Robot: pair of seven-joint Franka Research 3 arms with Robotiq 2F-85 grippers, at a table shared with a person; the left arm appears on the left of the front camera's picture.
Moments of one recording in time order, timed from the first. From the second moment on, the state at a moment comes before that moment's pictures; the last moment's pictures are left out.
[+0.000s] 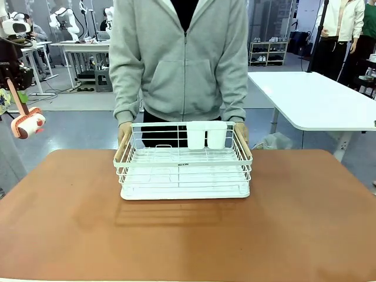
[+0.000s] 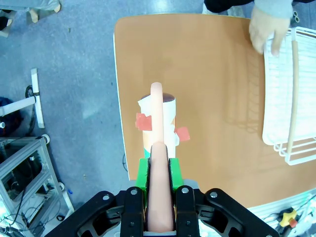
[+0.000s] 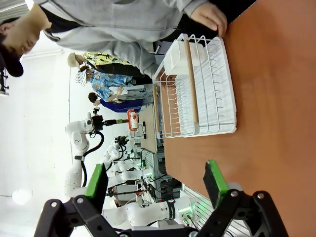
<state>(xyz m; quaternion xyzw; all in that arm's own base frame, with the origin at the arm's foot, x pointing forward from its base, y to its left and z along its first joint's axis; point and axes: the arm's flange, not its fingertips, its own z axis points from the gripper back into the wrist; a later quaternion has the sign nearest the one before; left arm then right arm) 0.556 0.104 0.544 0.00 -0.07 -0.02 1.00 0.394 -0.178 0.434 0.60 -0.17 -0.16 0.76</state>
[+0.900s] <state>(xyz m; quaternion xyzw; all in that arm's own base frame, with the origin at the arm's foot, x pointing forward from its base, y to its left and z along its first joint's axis) 0.556 0.104 0.544 0.00 -0.07 -0.02 1.00 0.394 -0.178 0.434 0.60 -0.17 -0.16 0.76</state>
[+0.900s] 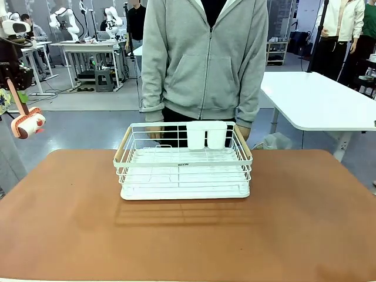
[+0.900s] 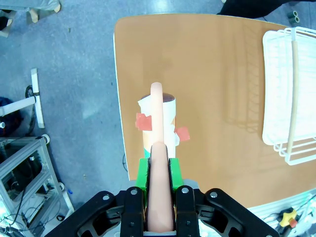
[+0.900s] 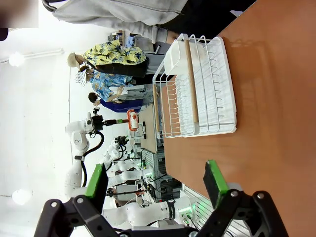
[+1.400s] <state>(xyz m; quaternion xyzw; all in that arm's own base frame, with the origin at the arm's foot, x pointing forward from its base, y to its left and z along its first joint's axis) 0.556 0.104 0.544 0.00 -0.07 -0.02 1.00 0.394 -0.178 0.434 0.60 -0.17 -0.16 0.76</state>
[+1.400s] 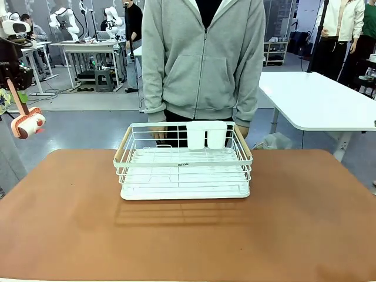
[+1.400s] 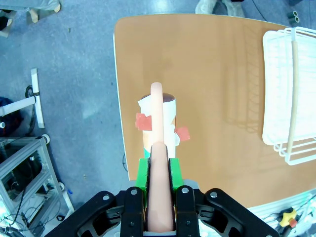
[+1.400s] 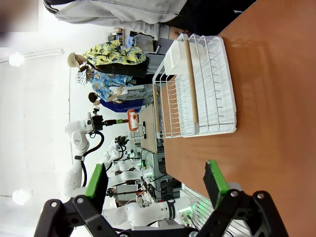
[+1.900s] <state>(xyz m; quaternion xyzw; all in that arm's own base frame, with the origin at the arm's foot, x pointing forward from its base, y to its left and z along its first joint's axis) 0.584 0.096 0.532 0.05 -0.05 0.21 0.97 0.394 -0.178 0.434 0.60 -0.17 -0.16 0.76</state>
